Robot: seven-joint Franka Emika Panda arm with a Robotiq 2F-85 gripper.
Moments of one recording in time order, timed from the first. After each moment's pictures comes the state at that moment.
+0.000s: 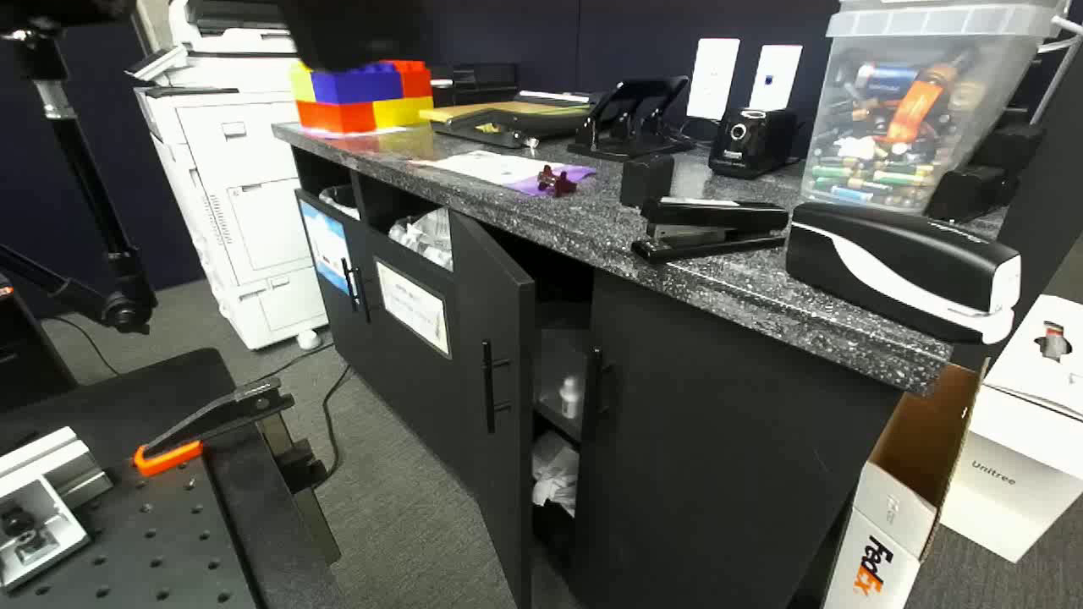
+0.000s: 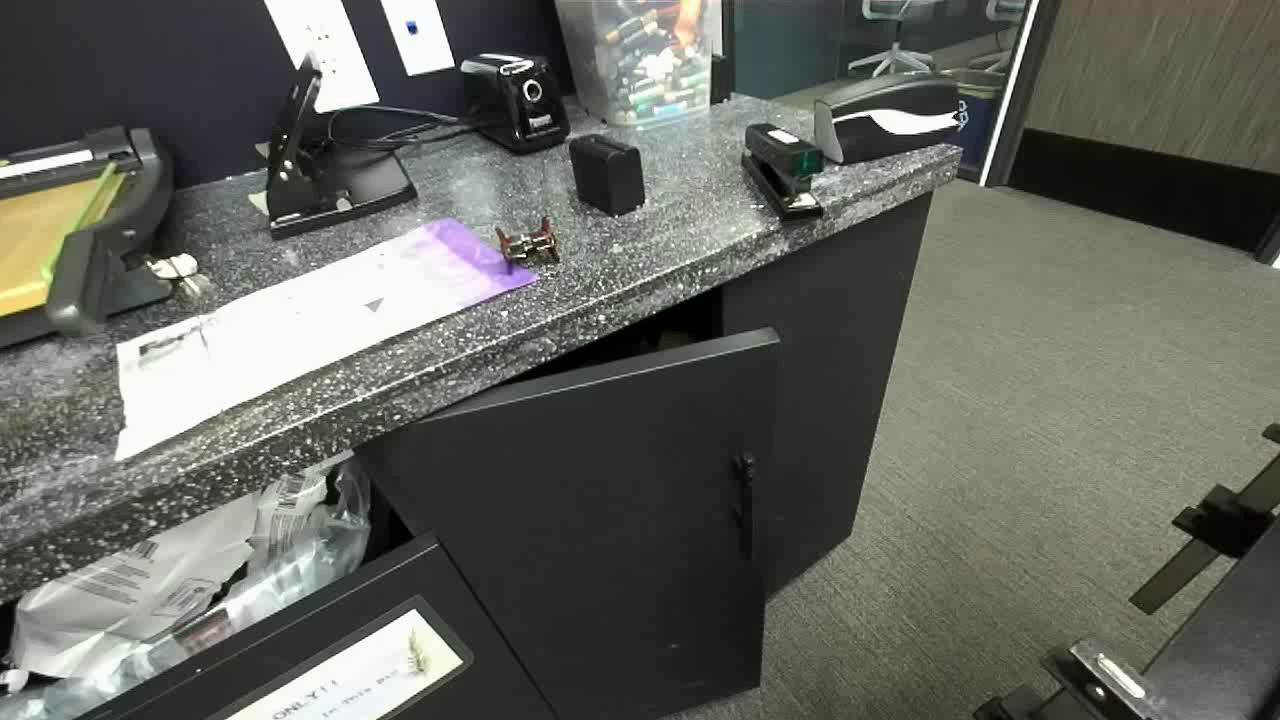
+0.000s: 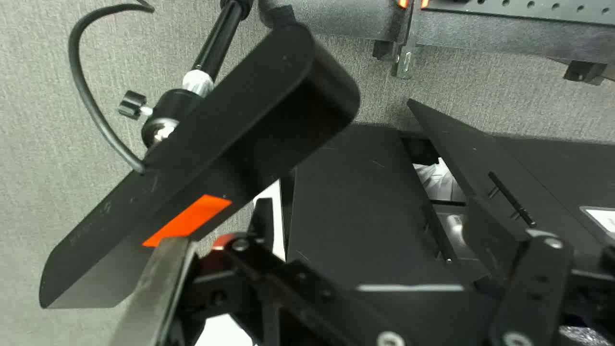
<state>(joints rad) -0.13 -0.53 -0.38 -2.70 -0.19 2.39 -0.50</state>
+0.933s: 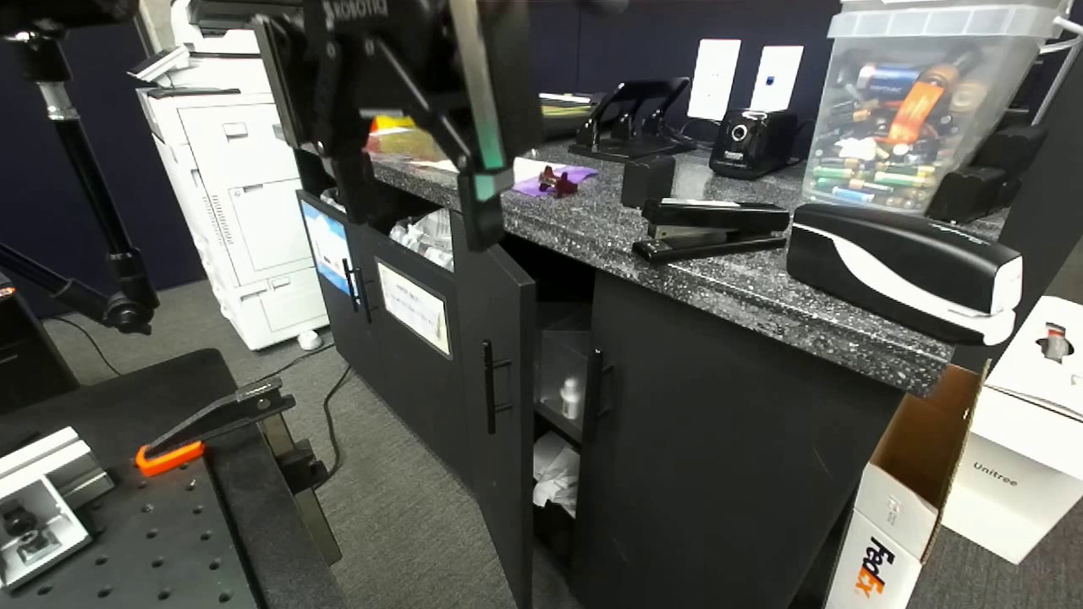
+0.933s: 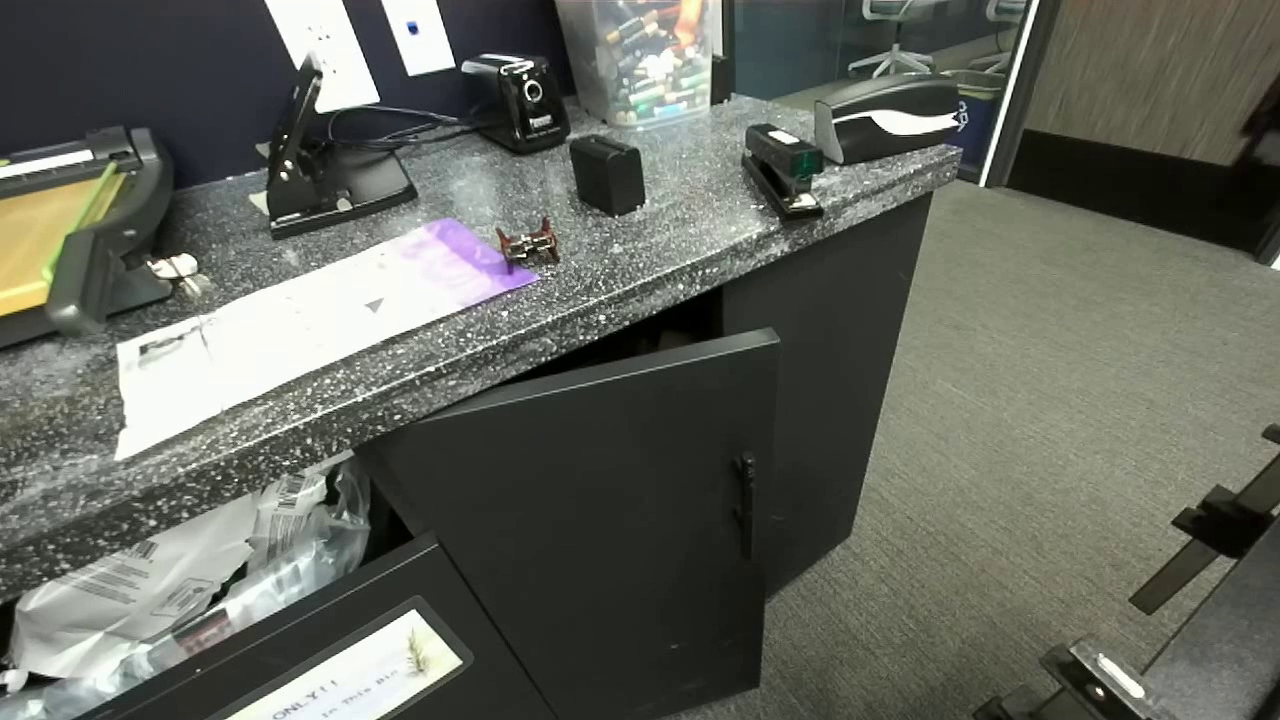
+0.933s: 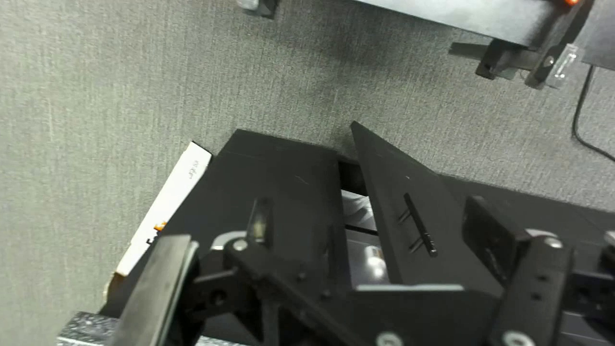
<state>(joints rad) 0.06 -0.20 -0.06 -2.66 -0.10 2.55 -0.22</state>
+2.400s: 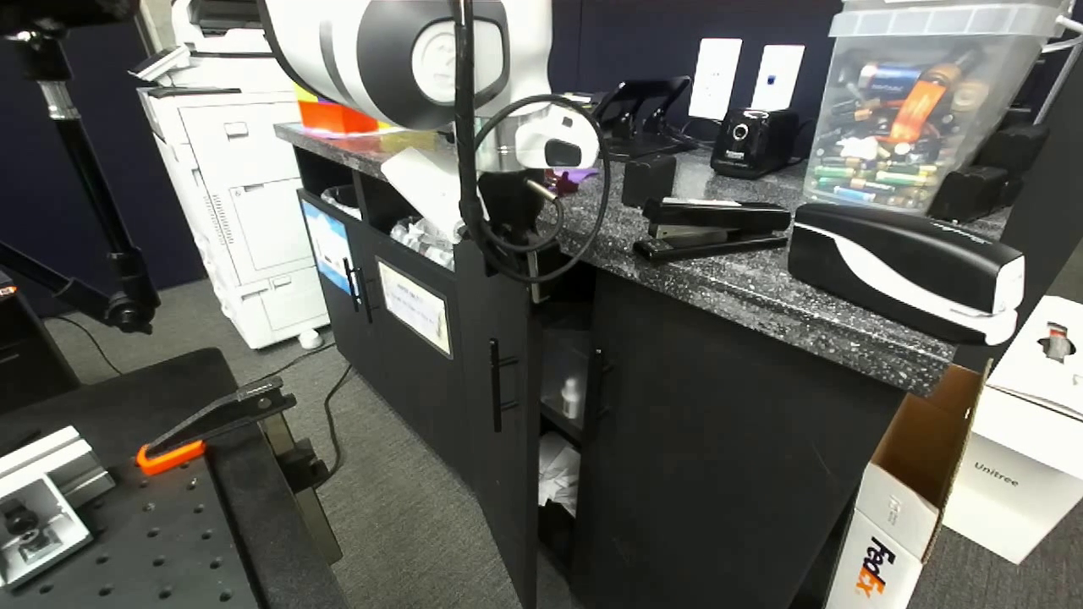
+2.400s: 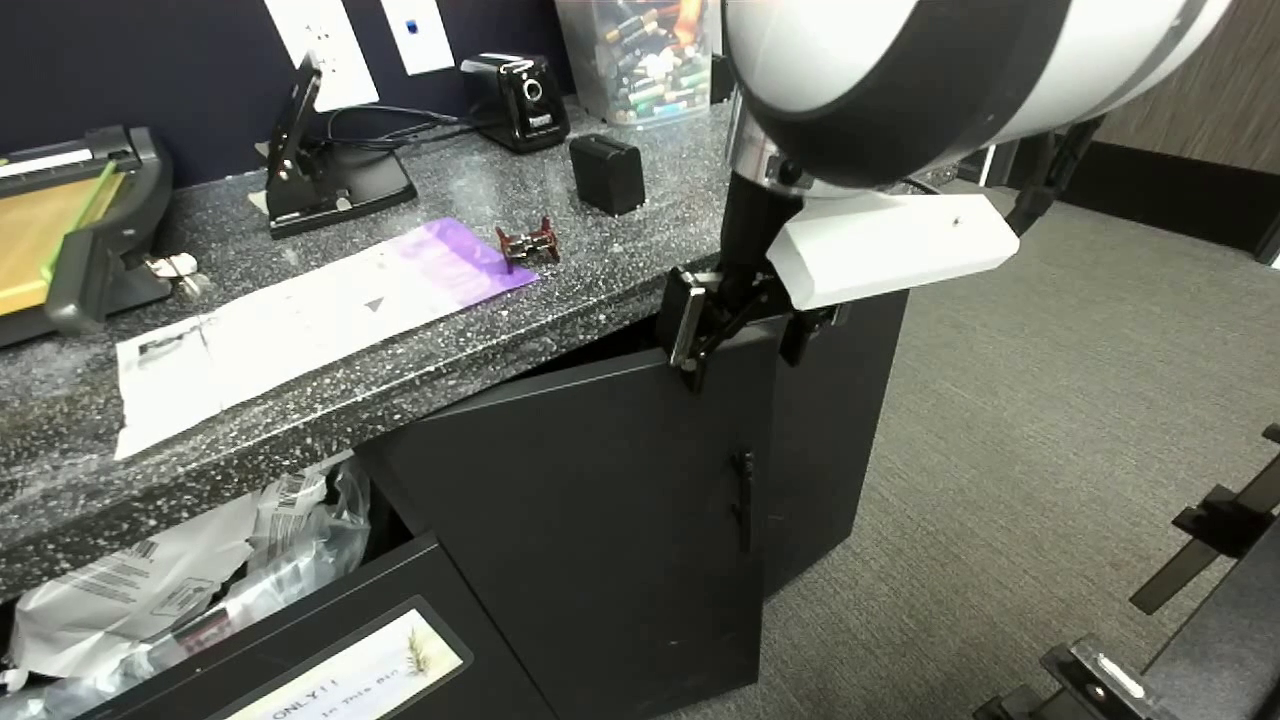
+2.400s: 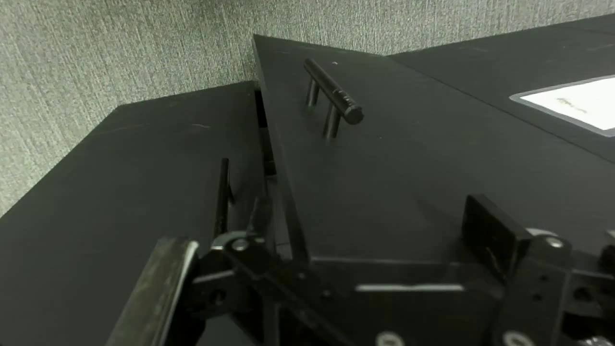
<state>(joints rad) 0.13 0.62 0.09 -2.05 0.11 2.85 0.17</state>
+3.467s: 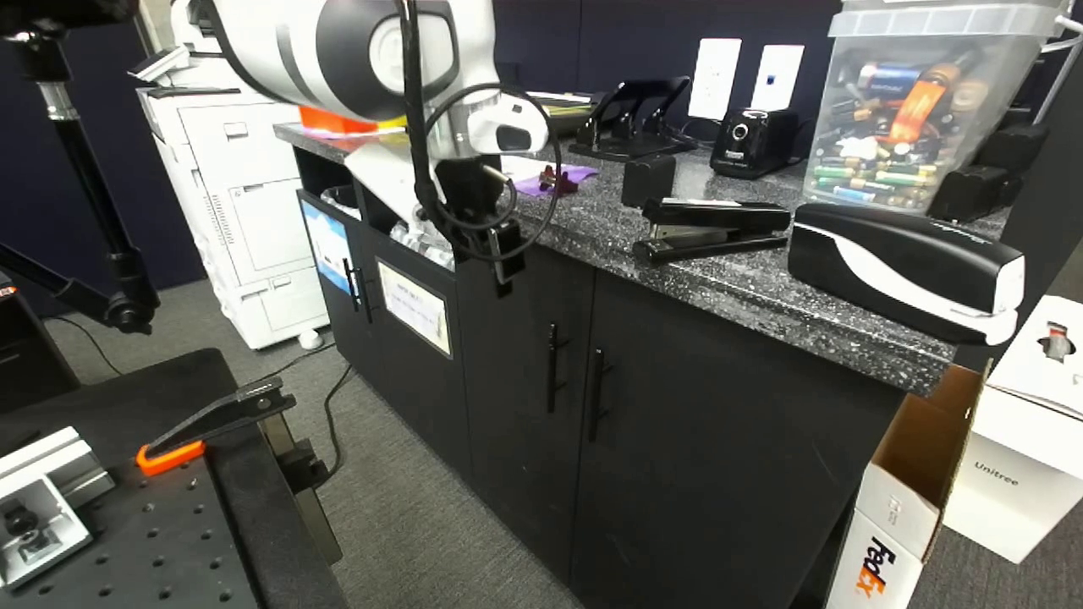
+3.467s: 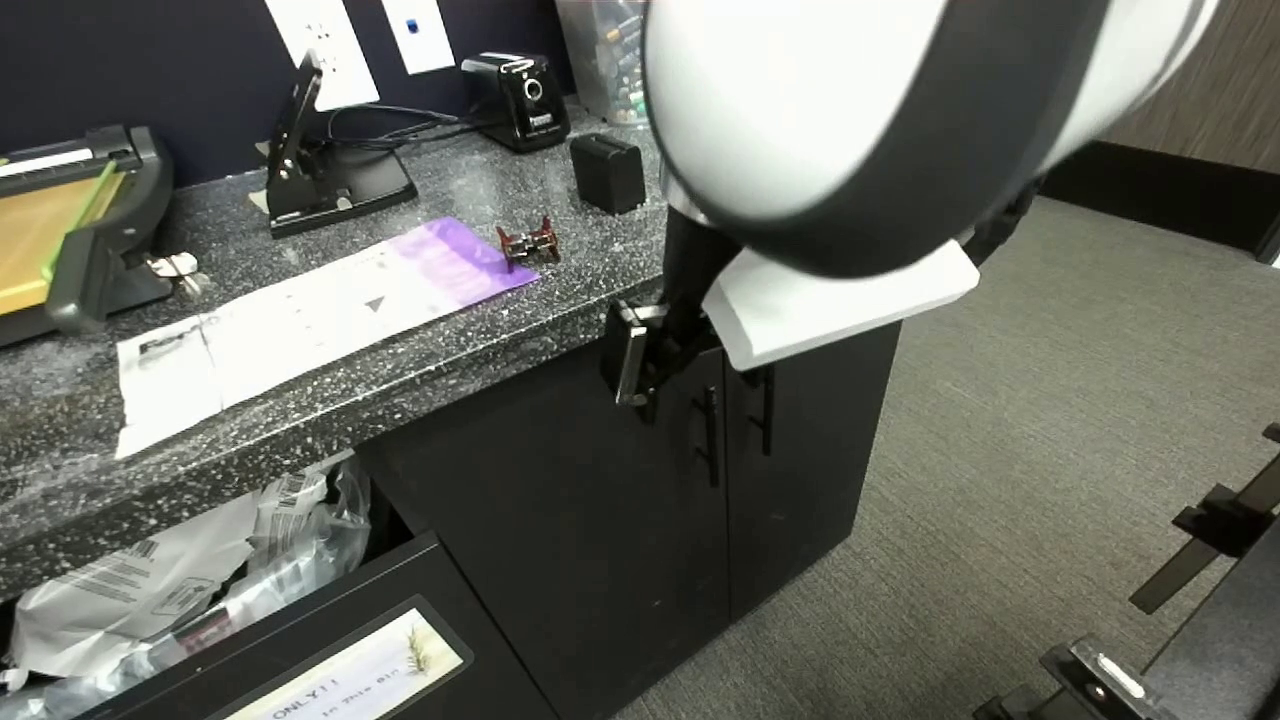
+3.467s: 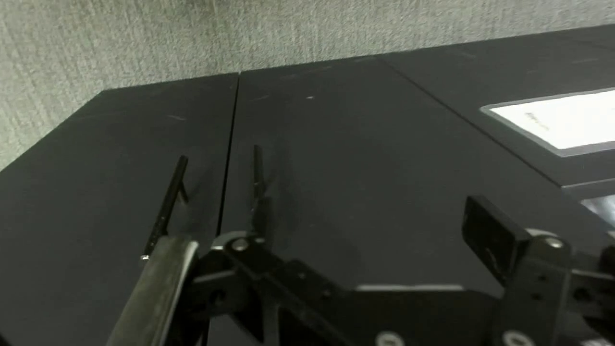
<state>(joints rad) 0.26 0.60 0.05 -2.07 0.09 2.87 0.24</state>
